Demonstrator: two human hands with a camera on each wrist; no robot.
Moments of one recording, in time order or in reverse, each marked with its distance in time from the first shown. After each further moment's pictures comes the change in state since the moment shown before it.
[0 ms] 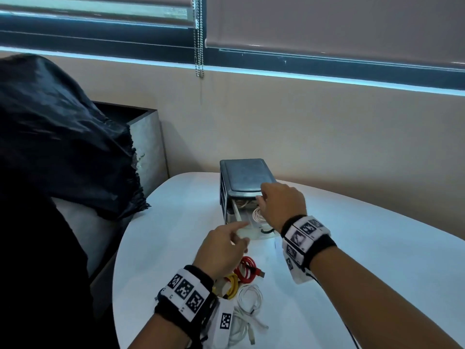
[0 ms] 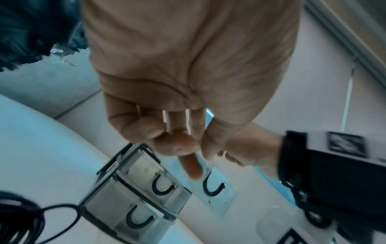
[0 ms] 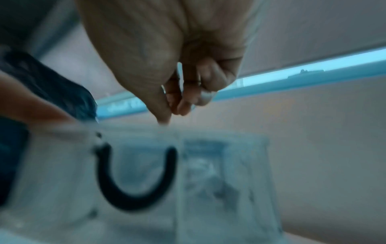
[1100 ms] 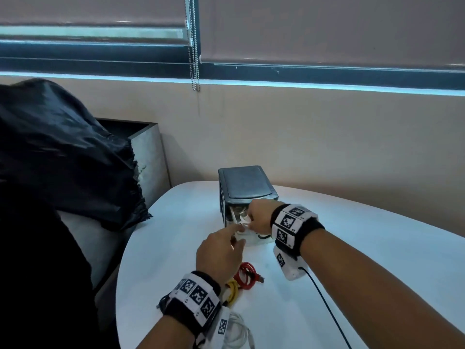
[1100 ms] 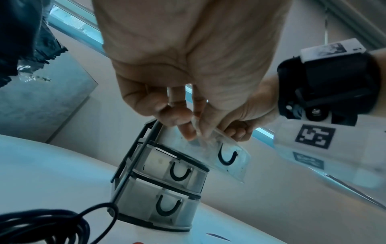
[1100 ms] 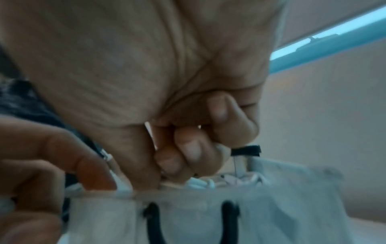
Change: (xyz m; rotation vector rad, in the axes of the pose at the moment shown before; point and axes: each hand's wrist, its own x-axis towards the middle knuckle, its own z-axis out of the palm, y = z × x) left_hand 0.004 0.003 0.011 0.319 0.203 0.019; right_hand 0.021 -0.004 0.002 -0.051 -0.543 -0.135
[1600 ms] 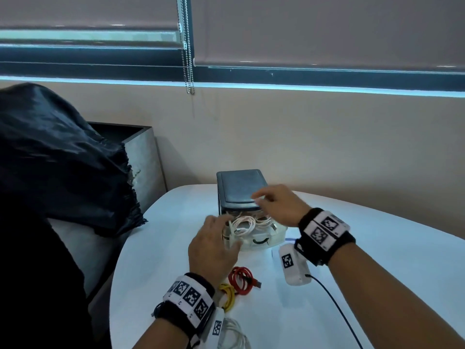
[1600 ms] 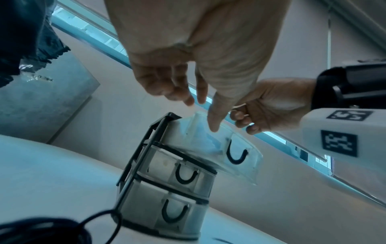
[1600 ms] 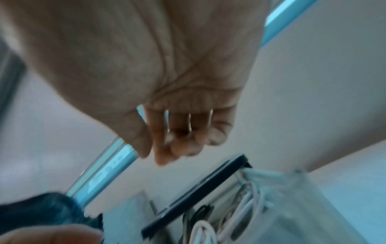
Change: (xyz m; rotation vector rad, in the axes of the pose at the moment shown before) left_hand 0.010 -0.002 -0.002 0.003 0.166 0.114; right_hand -0.020 0.041 -0.013 0.689 0.280 -0.086
